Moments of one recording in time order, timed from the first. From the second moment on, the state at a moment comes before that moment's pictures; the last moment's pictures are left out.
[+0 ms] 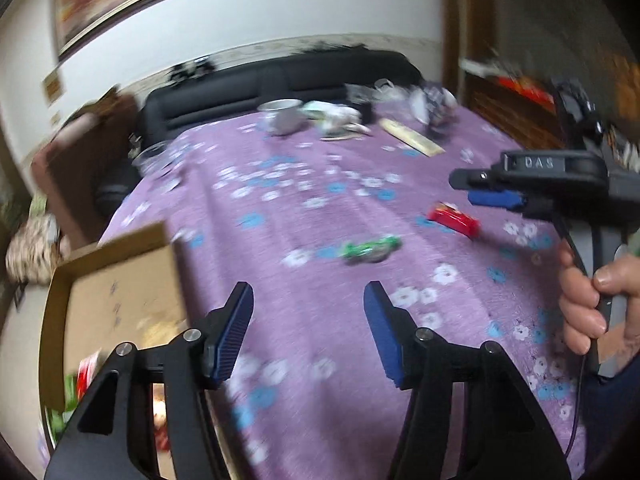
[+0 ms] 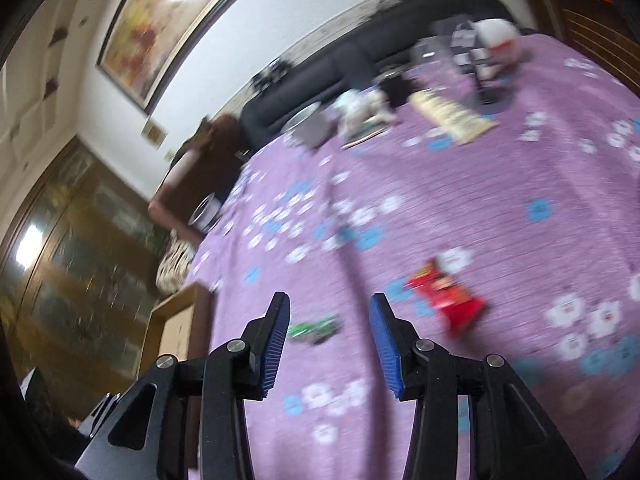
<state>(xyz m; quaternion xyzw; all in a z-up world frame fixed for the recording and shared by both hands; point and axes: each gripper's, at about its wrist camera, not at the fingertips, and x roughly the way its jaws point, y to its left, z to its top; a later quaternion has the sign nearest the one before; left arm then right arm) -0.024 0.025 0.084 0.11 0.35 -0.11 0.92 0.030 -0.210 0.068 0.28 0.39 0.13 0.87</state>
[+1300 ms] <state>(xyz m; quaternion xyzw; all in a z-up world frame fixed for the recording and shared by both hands) 0.051 0.010 0.023 0.02 0.42 -0.13 0.90 0.044 -0.178 0.034 0.07 0.41 0.03 0.91</state>
